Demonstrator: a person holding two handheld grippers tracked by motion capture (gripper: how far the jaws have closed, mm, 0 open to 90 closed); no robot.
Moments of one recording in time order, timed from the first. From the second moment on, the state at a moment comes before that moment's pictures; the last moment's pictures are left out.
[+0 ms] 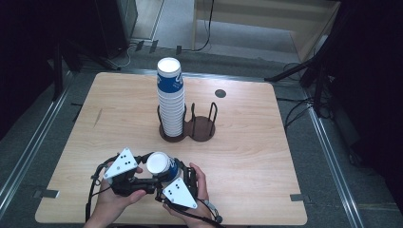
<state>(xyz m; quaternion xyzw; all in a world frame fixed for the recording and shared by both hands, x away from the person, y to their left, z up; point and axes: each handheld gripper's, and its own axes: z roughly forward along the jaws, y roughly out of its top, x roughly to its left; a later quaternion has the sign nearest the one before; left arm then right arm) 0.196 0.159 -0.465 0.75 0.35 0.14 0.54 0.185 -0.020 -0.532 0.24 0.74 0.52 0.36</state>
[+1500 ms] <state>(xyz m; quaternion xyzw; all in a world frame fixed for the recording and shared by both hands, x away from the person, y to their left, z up) 0.205 0.178 -0.466 0.71 0.39 0.15 0.56 0.186 -0.036 -0.521 0.16 0.74 0.49 0.43</state>
